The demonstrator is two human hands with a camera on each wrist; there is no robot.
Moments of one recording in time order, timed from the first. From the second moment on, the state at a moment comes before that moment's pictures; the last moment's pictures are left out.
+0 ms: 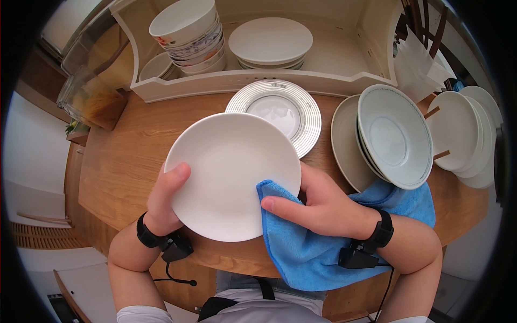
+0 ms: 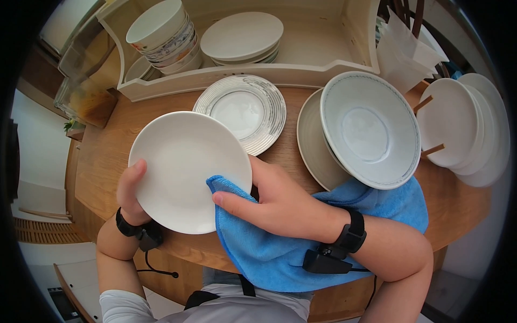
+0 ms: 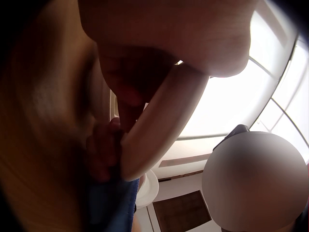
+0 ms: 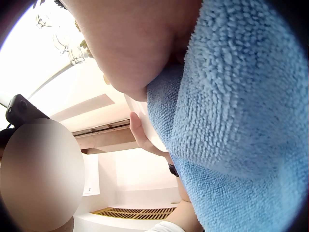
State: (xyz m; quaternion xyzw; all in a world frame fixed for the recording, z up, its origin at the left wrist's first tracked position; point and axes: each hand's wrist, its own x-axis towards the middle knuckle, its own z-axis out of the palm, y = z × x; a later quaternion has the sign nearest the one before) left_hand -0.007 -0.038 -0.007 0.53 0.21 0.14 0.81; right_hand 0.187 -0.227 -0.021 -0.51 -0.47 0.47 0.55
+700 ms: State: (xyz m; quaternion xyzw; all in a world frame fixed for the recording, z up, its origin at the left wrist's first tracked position) left_hand -0.005 -0.039 0.009 0.57 0.19 -0.07 0.79; right_hand 0.183 -0.230 -0.019 -0.52 -0.45 0.46 0.55
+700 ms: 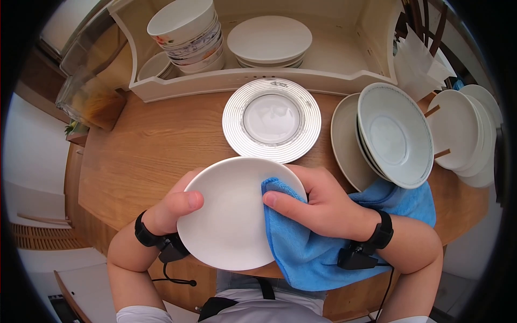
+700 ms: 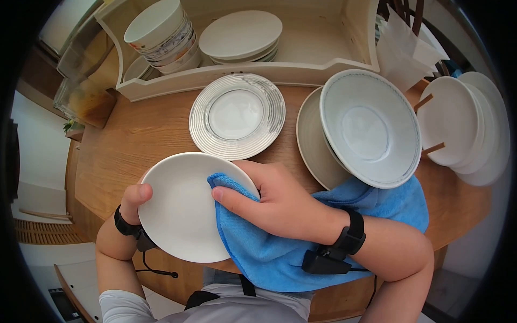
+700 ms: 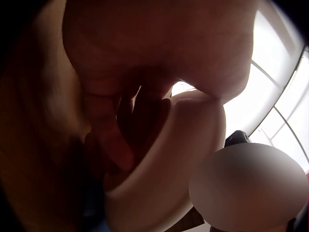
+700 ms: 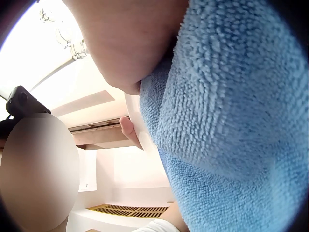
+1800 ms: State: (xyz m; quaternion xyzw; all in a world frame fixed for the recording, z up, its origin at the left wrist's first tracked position) left_hand -0.009 -0.038 0.006 0.53 0.19 -0.07 0.82; right_hand 0.185 -0.228 -0.021 -0.55 -0.46 0.42 0.55
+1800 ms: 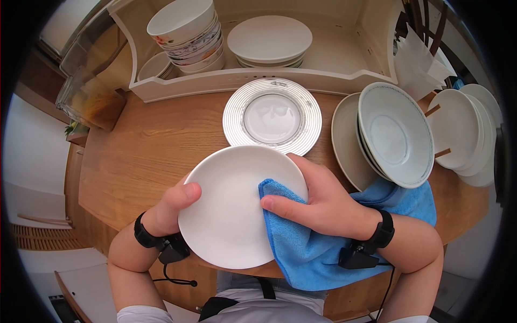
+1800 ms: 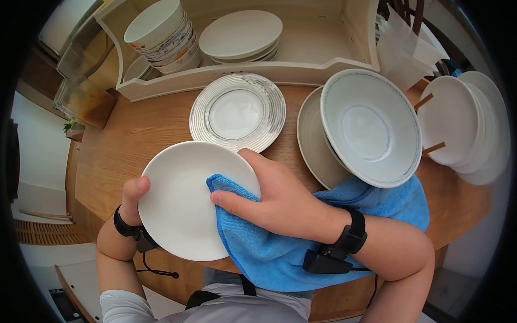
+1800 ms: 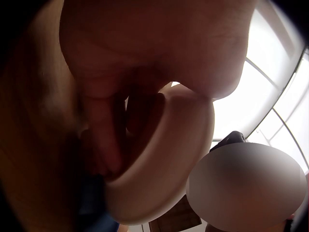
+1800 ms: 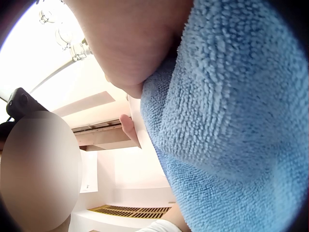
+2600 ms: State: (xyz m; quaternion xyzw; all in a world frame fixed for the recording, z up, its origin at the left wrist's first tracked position) left_hand -0.010 -0.038 0.001 0.55 0.22 -0.03 0.81; right_hand 0.186 -0.227 -0.023 -0.58 -0.48 0.39 0.53
